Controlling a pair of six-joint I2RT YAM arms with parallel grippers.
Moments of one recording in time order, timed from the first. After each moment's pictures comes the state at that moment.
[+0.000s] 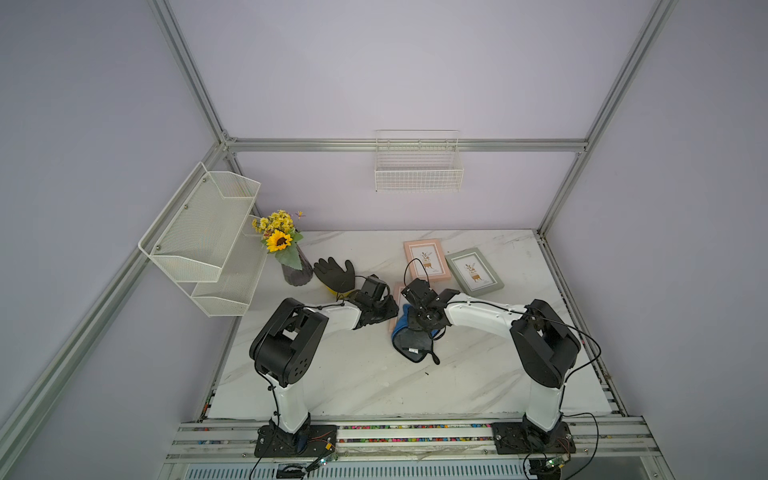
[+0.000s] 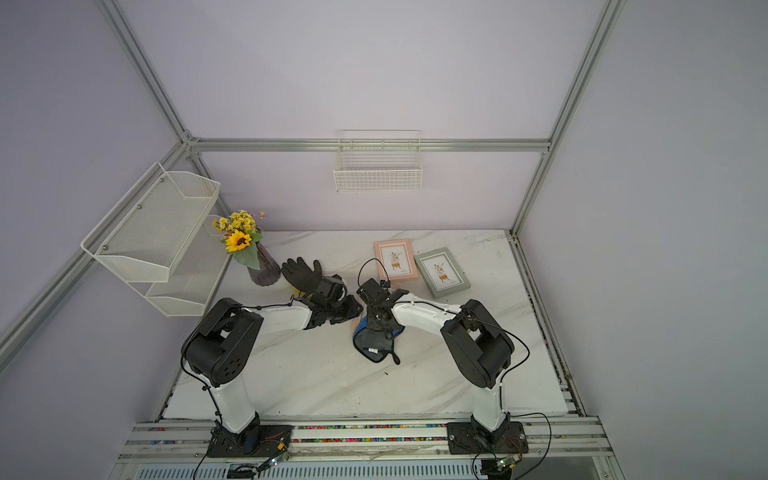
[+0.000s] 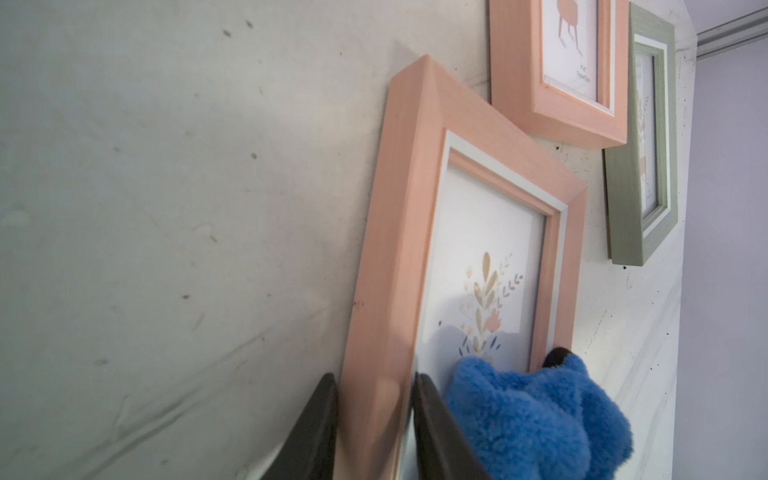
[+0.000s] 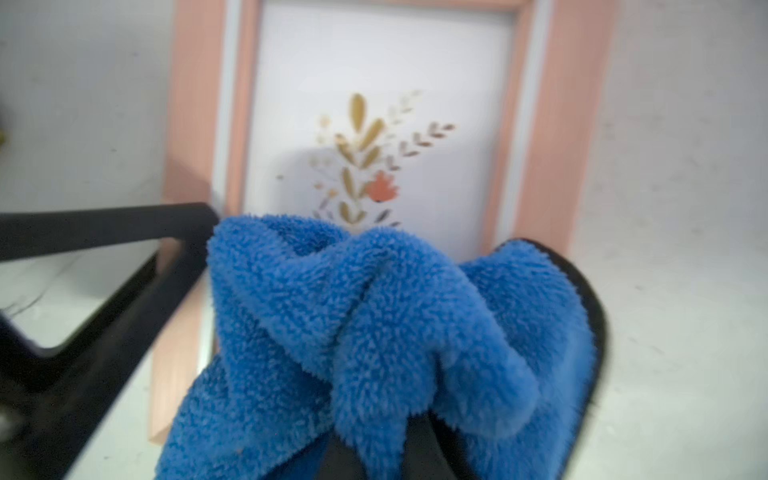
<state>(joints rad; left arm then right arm) -0.52 1.84 0.97 0.00 0.15 -0.81 0.74 1.87 1.23 -0.55 0.16 0.74</state>
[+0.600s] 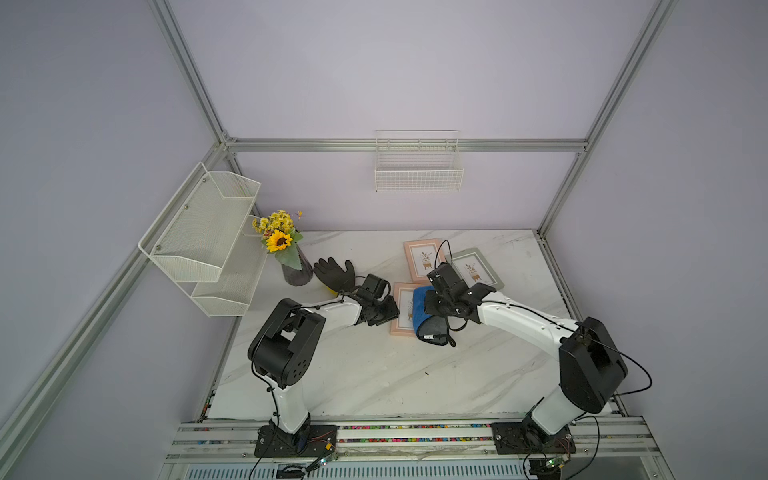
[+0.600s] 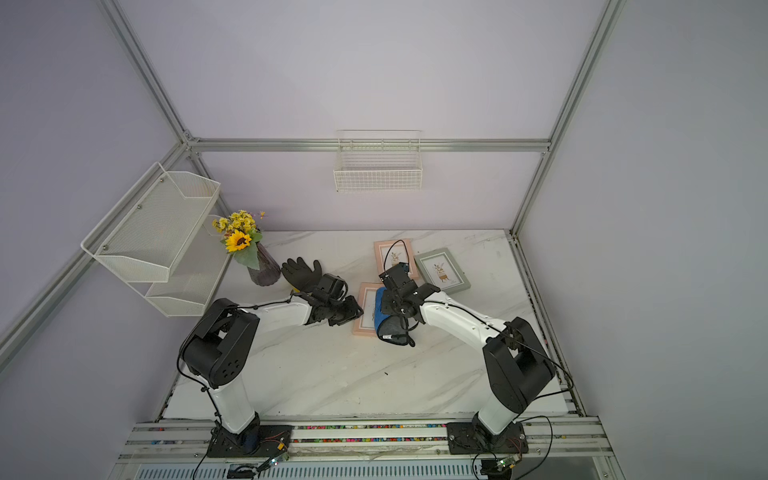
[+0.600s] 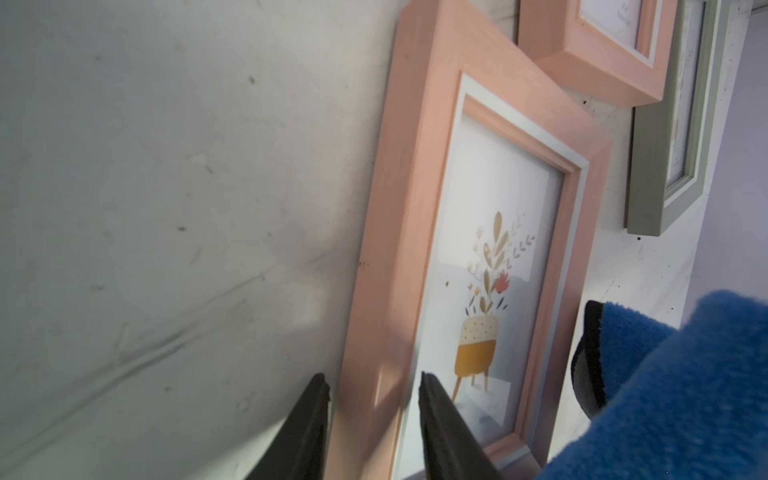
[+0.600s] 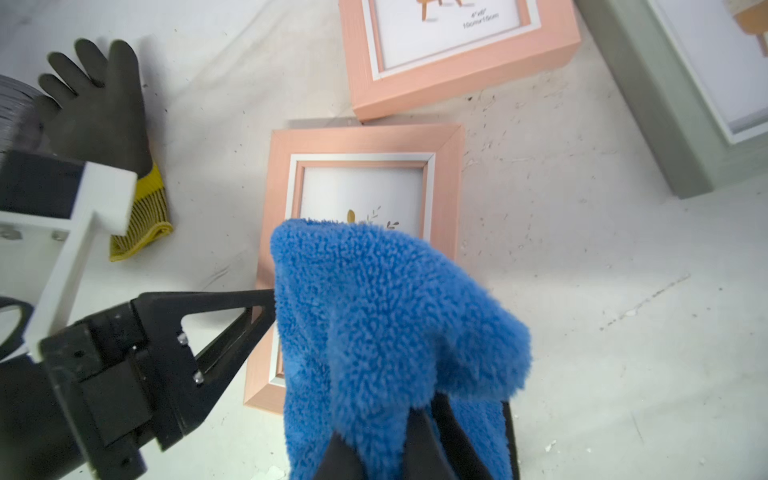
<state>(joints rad) -0.52 1.82 1.04 -0.19 0.21 -0.80 0.64 1.61 1.15 -0.48 0.11 0.68</state>
